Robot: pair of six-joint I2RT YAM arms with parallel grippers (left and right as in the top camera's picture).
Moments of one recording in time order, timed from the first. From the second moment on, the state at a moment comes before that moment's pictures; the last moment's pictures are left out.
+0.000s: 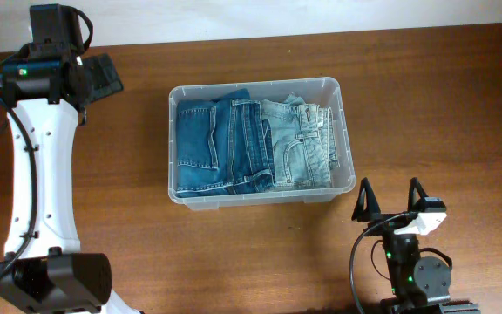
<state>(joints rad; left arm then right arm) 0.03 1.82 2.00 -1.16 -0.27 -0.29 0.06 0.02 0.01 0.05 0.05 0.26</state>
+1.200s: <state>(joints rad) 0.03 1.82 2.00 -1.16 -0.27 -0.29 0.06 0.01 0.01 -0.07 -0.01 0.01</state>
